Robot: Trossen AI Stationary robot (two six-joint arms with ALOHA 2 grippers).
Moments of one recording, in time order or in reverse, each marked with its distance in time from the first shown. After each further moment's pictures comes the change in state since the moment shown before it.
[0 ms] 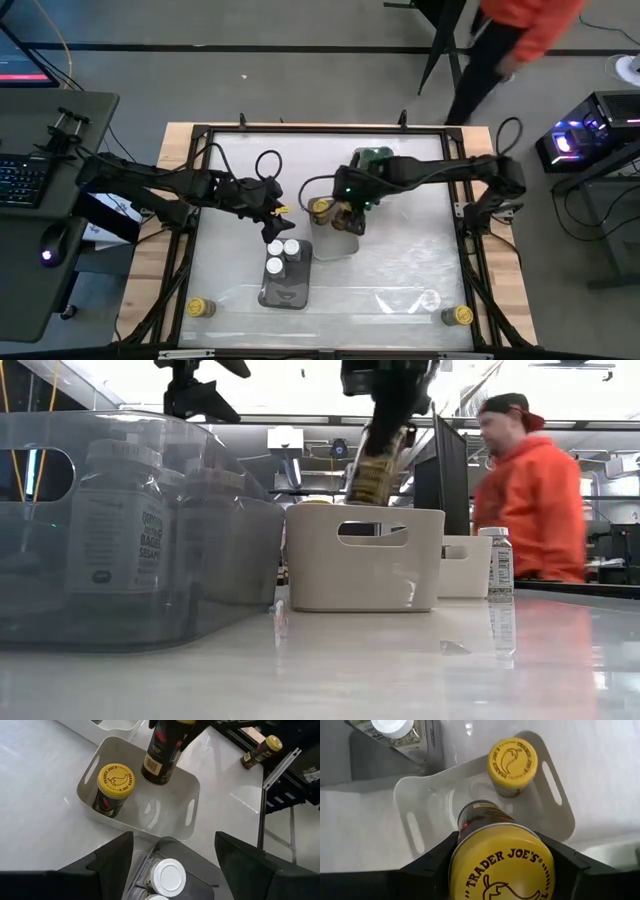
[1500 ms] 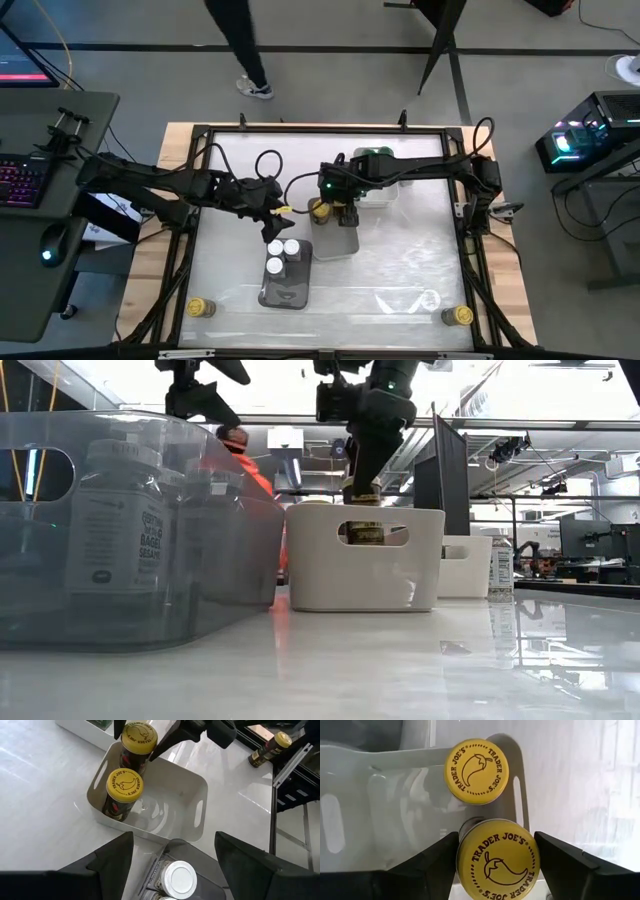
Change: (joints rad) left arm 0.002 0.000 0.000 -0.010 -0.034 0.046; right arm -0.049 0.165 0.116 -0.046 0.097 -0.335
